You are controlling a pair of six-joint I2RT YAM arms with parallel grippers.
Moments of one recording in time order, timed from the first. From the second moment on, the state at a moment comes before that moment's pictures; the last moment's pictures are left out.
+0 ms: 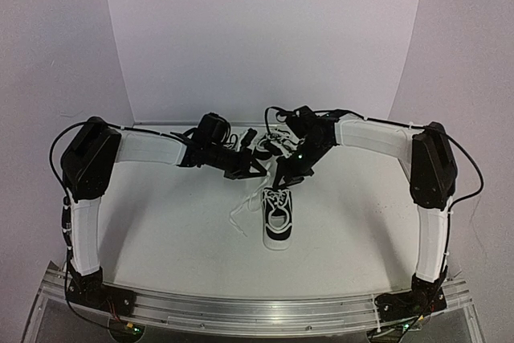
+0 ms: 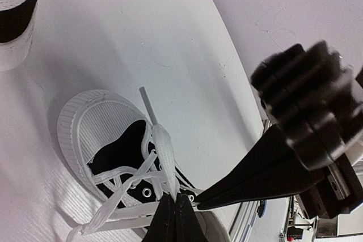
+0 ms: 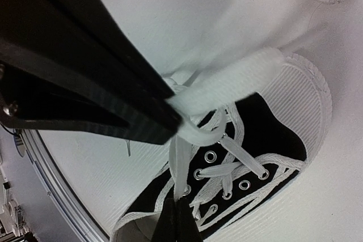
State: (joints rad) left arm -0.69 2.03 1.41 0.00 0.68 -0.59; right arm 0.67 2.06 1.72 -0.85 -0.44 0.10
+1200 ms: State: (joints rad) left arm -0.74 2.14 1.45 -0.13 1.06 -0.50; right arm 0.65 1.98 1.61 -0.75 -0.45 0.15
